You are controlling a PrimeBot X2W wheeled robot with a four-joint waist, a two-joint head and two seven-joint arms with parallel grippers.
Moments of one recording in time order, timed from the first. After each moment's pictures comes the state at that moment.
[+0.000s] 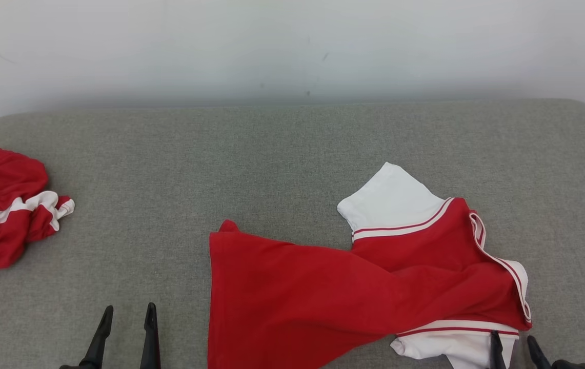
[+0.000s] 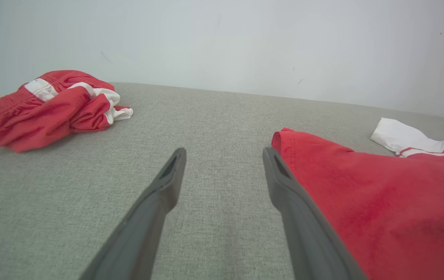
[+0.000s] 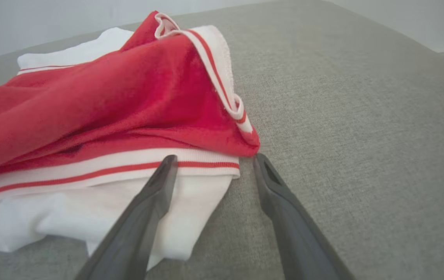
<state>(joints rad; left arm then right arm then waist) 0.05 0.07 0.01 0.16 -0.19 -0.12 -0.26 0.03 -0.07 -0.18 0.48 0.16 0.13 -0.26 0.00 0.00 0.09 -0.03</state>
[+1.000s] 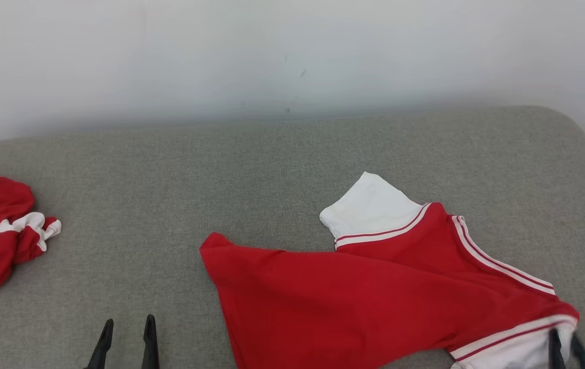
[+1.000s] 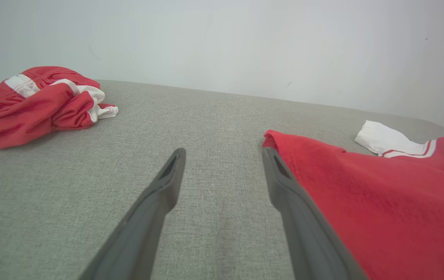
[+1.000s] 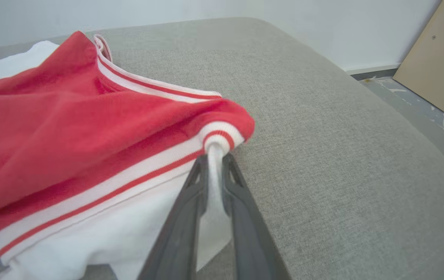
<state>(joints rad) 0.07 0.05 0.03 0.19 -0.21 -0.13 -0.26 0.01 -0.18 -0.24 0.58 0.17 0.13 -0.26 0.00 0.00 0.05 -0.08</state>
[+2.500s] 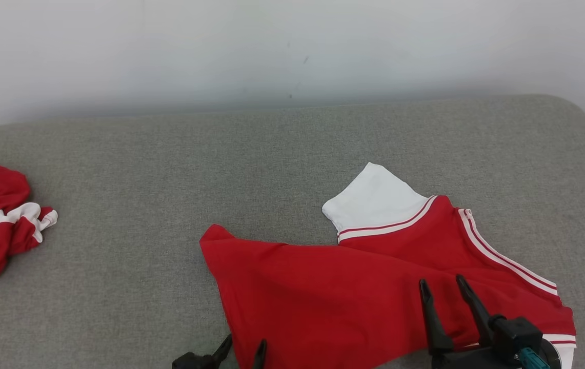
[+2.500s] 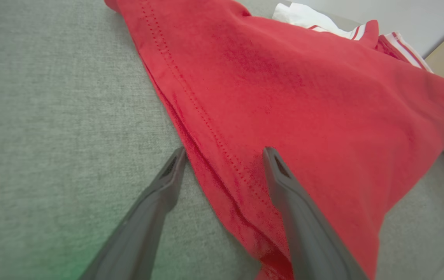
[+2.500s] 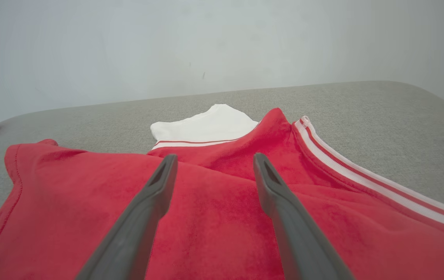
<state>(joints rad) -0.18 0.05 -0.44 0.68 -0.40 -0.13 -0.26 -0.04 -0.06 0.07 0.31 0.14 0.13 -0.26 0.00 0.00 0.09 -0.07</state>
